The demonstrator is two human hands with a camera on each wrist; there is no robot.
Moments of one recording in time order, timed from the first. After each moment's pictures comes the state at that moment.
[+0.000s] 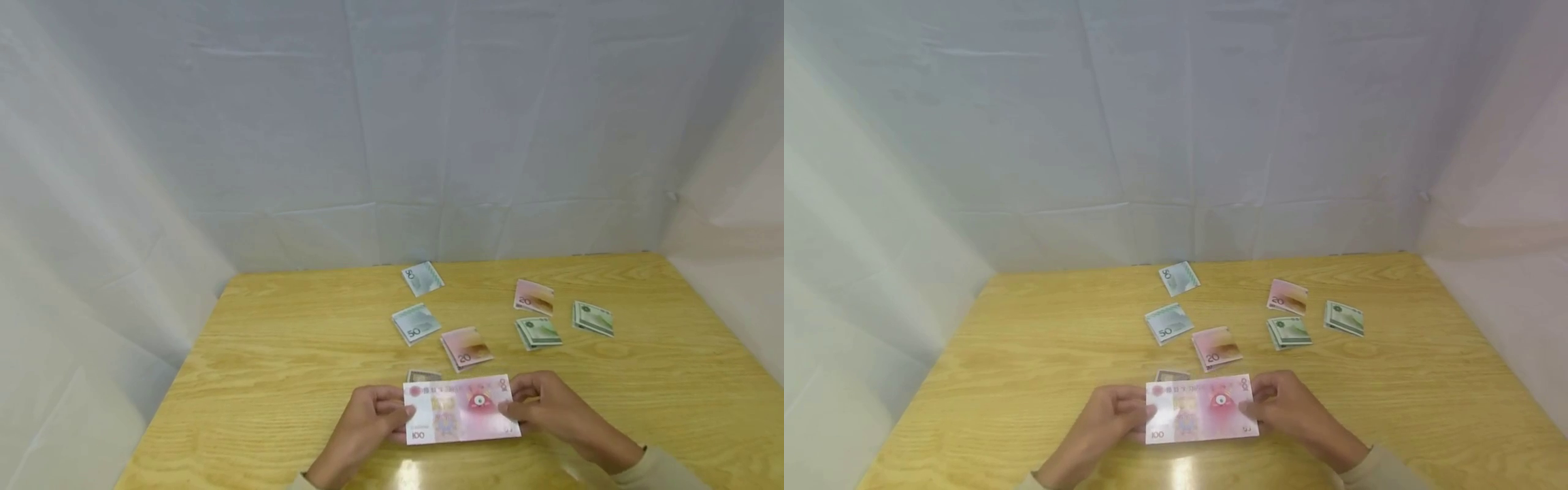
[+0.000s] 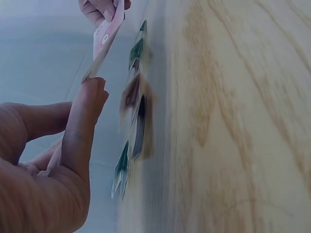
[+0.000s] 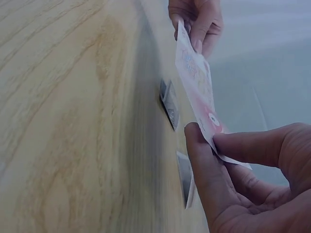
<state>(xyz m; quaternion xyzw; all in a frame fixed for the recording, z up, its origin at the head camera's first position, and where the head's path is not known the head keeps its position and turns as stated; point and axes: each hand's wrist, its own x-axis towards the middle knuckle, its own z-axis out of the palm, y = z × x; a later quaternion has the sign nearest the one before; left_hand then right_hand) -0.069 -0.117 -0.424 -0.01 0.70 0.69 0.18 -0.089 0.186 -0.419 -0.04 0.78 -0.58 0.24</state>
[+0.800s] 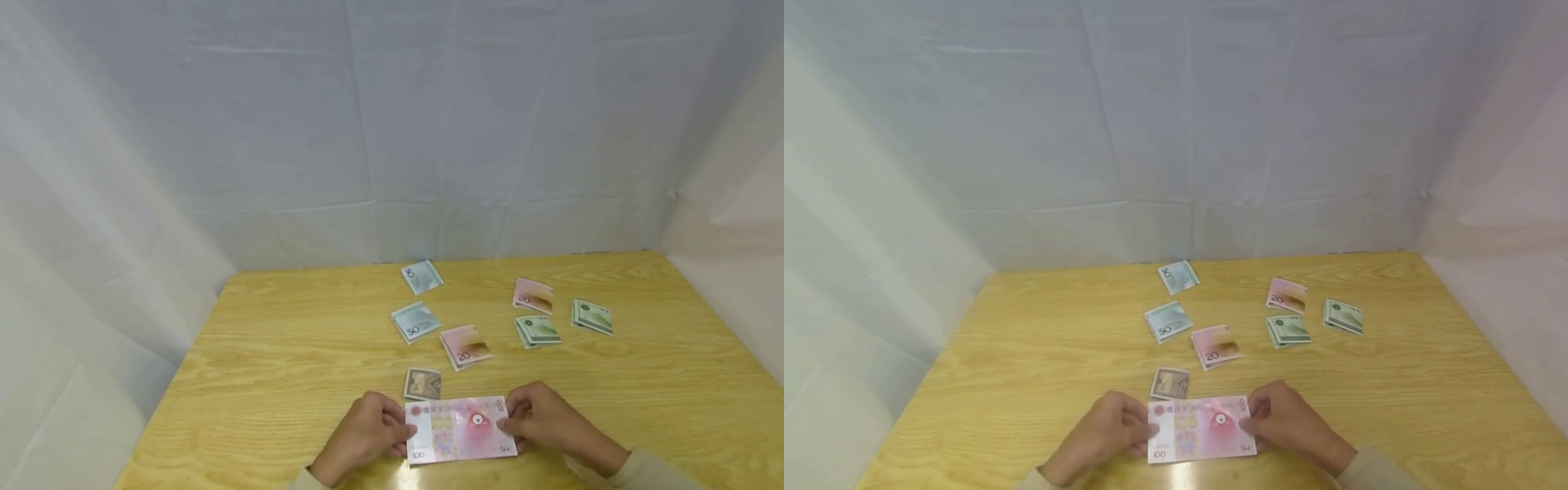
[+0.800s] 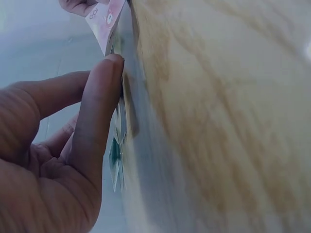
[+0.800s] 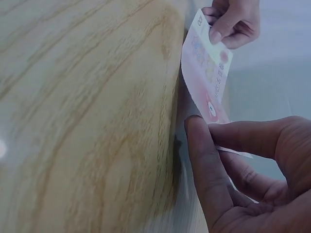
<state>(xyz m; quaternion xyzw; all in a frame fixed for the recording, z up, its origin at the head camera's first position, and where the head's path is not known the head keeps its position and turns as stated) -0.068 -0.118 -0.431 0.03 0.81 0.54 0.22 -0.086 0.189 -0.443 -0.12 0.79 -0.55 0.26</state>
